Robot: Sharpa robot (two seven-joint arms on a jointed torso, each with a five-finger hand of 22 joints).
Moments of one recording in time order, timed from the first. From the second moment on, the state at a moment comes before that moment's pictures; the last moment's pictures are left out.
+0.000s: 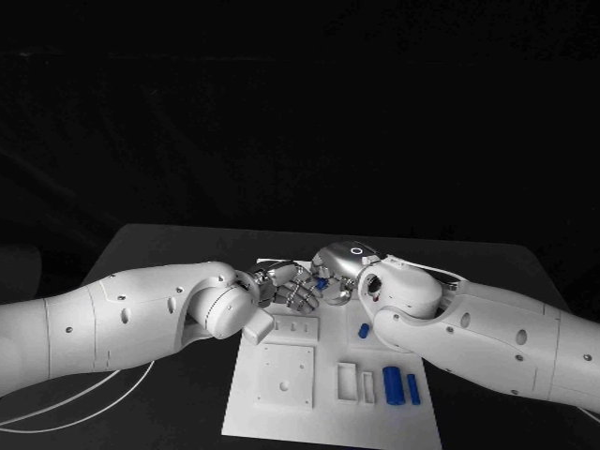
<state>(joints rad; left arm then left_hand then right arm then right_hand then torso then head) 1.34 -0.70 -0.19 1.42 -0.17 -0.22 -0.14 0.64 0.10 0.77 -0.27 0.10 0.94 0.14 0.24 0.67 1.06 0.07 0.48 0.35 0.90 0.07 0.75 0.63 0.02 0.58 -0.02 0.63 1.22 1.28 -0.45 -0.08 1.37 -1.72 -0.23 -0.37 1.11 -0.14 0.81 -0.25 0.05 1.00 0.04 0.34 0.50 1.12 -0.03 1.10 1.03 1.31 -0.13 1.20 1.06 0.25 1.21 -0.04 0.98 1.31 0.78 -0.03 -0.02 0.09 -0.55</state>
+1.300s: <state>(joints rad) 1.34 -0.71 -0.18 1.42 -0.19 -0.22 -0.15 0.62 -0.02 0.64 -0.24 0.05 0.88 0.17 0.21 0.66 1.04 0.09 0.48 0.35 0.89 0.07 0.76 0.63 0.02 0.58 -0.03 0.63 1.23 1.27 -0.48 -0.08 1.40 -1.72 -0.25 -0.37 1.11 -0.14 0.81 -0.25 0.05 1.00 0.05 0.34 0.51 1.13 -0.03 1.10 1.03 1.31 -0.13 1.20 1.06 0.25 1.22 -0.04 0.98 1.31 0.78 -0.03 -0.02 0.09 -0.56</state>
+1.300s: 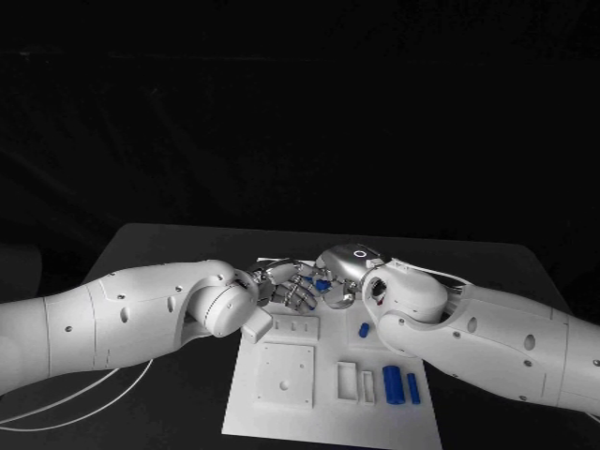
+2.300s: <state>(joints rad) 1.34 -0.70 -0.19 1.41 -0.18 -0.22 -0.15 0.68 0.01 0.61 -0.25 0.05 0.89 0.16 0.22 0.65 1.05 0.09 0.49 0.36 0.89 0.07 0.77 0.63 0.02 0.58 -0.03 0.62 1.22 1.27 -0.47 -0.08 1.40 -1.72 -0.24 -0.39 1.11 -0.14 0.81 -0.25 0.05 1.01 0.05 0.34 0.51 1.13 -0.03 1.10 1.03 1.31 -0.13 1.20 1.06 0.25 1.22 -0.04 0.98 1.31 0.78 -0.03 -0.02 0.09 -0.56</state>
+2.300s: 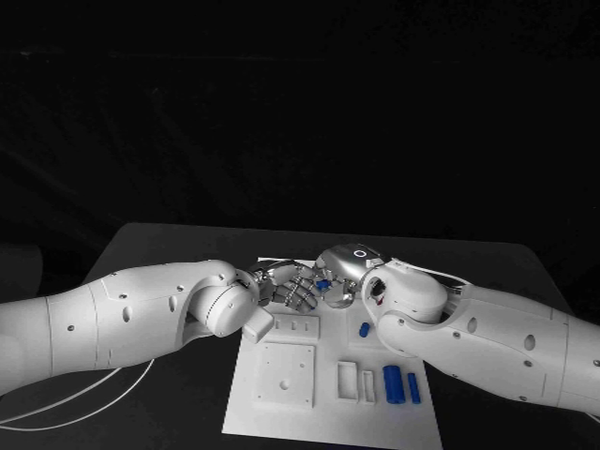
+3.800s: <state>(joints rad) 1.33 -0.68 -0.19 1.40 -0.13 -0.25 -0.16 0.85 0.13 0.70 -0.29 0.04 0.93 0.14 0.24 0.64 1.09 0.07 0.46 0.34 0.89 0.07 0.77 0.62 0.02 0.57 -0.03 0.62 1.23 1.26 -0.47 -0.09 1.42 -1.72 -0.23 -0.43 1.11 -0.14 0.81 -0.25 0.05 1.01 0.05 0.34 0.51 1.13 -0.02 1.10 1.03 1.31 -0.13 1.20 1.06 0.25 1.22 -0.04 0.98 1.31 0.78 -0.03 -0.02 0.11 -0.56</state>
